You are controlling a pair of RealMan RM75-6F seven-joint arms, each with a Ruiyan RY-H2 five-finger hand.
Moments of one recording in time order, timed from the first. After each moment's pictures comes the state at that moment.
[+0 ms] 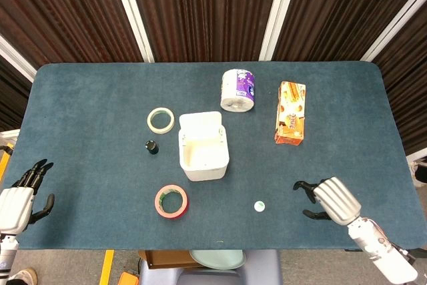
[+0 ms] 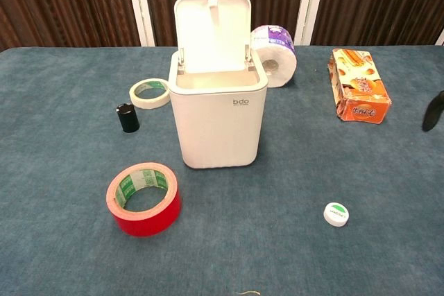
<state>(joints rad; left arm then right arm) -0.13 -1.15 -0.02 -1.53 1.50 1.44 -0.05 0.33 -1.19 -0.06 -1.48 -1.83 1.33 0.15</state>
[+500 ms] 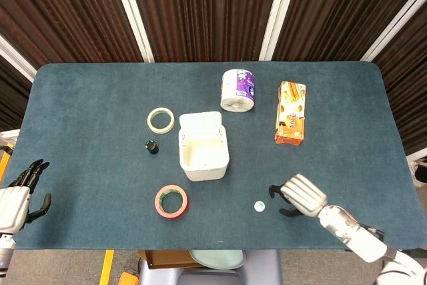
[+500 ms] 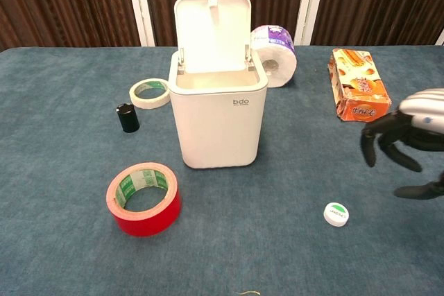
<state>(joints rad) -0.13 -1.14 -0.03 -1.54 1.47 1.42 -0.07 0.51 -1.23 -0.05 -1.53 -1.79 1.06 0.12</state>
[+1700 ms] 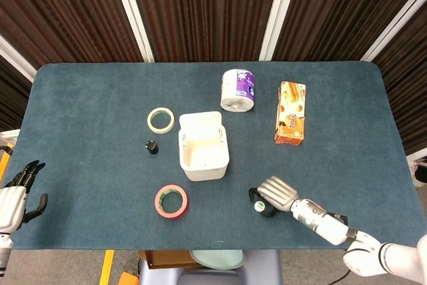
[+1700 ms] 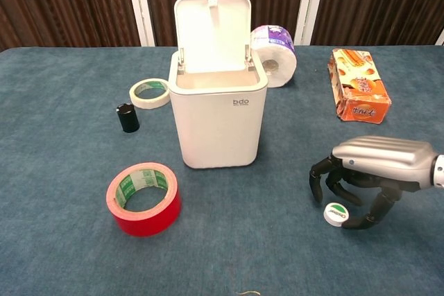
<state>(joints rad) -0.12 -1.12 -0.04 -1.56 1.42 1.40 -0.04 0.66 -1.46 -0.10 -1.31 -1.71 0.89 0.24</state>
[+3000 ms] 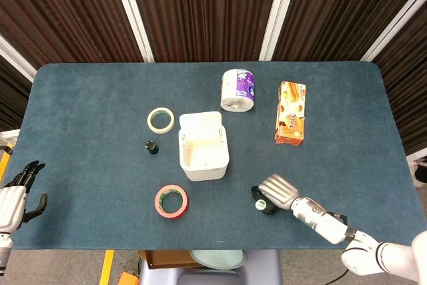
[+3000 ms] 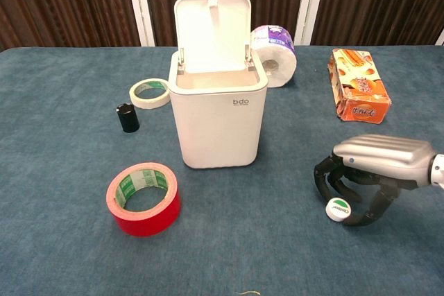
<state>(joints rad) -0.13 -1.12 -0.05 -1.57 1.41 1.38 -0.04 0.66 -1.47 -0.11 -1.29 -1.66 0.91 0.20</state>
